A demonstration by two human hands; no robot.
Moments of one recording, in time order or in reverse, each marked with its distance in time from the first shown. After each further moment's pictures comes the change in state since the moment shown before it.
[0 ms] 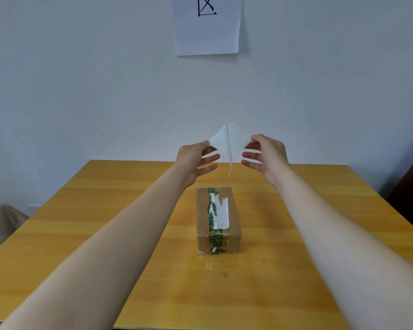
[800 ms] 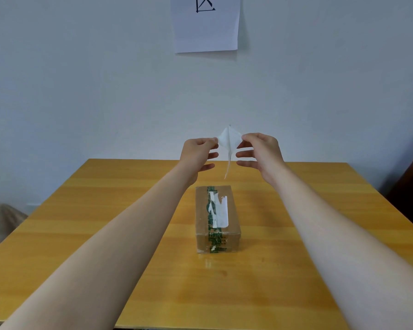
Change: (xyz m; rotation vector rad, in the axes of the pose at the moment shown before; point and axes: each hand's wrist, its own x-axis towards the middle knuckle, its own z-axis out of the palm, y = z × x) left_hand 0.002 -0.002 0.011 0.263 0.035 0.159; right_hand -0.007 -0.001 0.006 -0.161 -0.084 -0.081
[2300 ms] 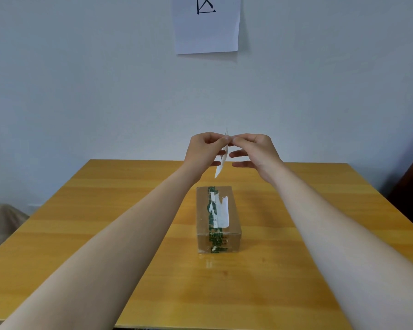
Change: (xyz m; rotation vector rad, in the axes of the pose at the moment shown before) left_hand -0.008 0.007 0.008 0.103 -0.059 0.188; right_hand -0.001 -0.001 0.005 -0.082 -0.162 -0.058
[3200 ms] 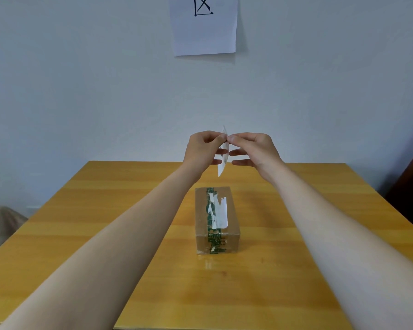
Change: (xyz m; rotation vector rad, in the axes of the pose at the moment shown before) left_hand 0.000 0.005 0.002 -0.011 0.003 0.022; right_hand -0.002 -0.005 -0.004 0.023 -0.012 -0.025
